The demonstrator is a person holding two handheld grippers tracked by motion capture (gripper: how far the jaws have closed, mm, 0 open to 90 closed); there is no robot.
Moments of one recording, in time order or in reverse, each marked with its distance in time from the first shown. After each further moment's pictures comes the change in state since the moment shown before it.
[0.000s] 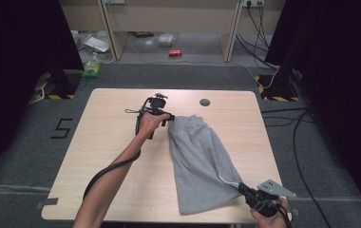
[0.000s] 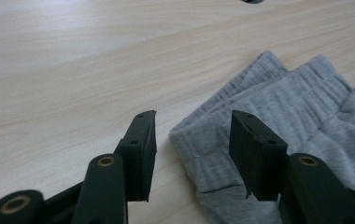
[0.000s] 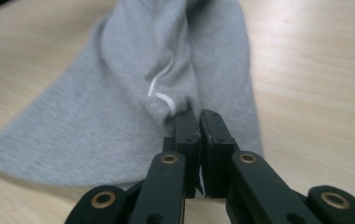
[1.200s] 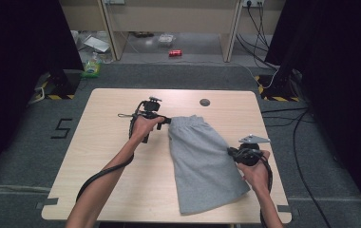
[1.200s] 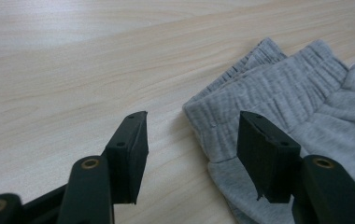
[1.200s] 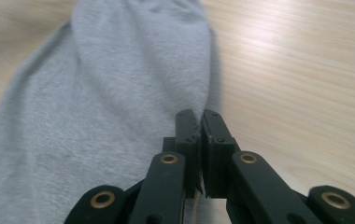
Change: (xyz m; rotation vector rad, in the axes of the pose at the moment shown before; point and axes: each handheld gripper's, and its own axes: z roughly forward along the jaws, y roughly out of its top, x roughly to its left) left arm 0.008 -0.015 -0.011 -0.011 -0.040 -0.004; right arm -0.041 0.100 0.091 0.140 -0.026 -0.052
